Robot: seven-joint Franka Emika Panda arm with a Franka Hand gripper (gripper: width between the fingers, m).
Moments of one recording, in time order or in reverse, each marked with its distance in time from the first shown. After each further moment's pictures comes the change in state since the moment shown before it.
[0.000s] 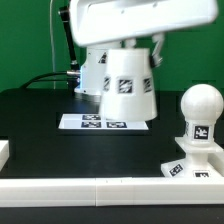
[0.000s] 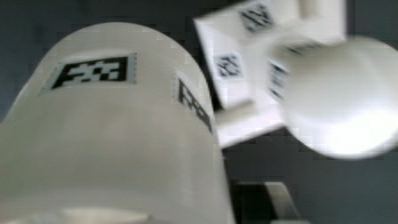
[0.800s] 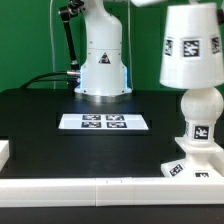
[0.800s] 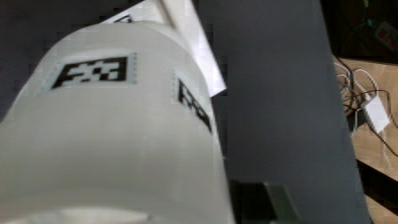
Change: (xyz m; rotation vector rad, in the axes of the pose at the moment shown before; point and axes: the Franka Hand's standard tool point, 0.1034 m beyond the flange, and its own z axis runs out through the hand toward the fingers) arm 0.016 -0.090 -0.023 0.044 -0.111 0.132
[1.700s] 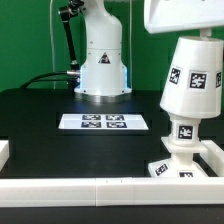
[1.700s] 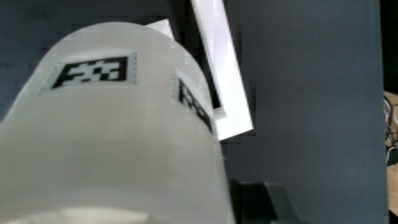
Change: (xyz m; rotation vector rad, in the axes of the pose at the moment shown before) arm -0.018 0.011 0.043 -0.133 0.018 -0.155
